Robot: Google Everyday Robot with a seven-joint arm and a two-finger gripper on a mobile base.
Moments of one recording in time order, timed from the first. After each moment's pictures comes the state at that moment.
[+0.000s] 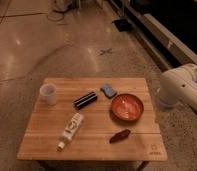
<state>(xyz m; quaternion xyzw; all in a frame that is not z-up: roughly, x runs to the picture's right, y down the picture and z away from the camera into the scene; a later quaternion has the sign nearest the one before) 0.284 0.106 0.685 -0.28 0.02 0.02 0.96</state>
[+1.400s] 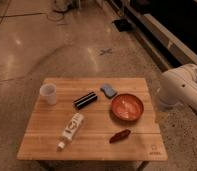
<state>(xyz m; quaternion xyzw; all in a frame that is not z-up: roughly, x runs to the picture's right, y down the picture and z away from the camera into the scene) 0.283 0.110 0.687 -0.28 0.02 0.02 0.96</state>
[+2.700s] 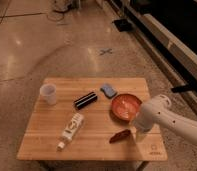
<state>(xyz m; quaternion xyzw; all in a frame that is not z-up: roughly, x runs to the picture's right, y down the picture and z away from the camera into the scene) 0.194 0.232 0.784 -0.30 -0.10 -0.08 0.94</state>
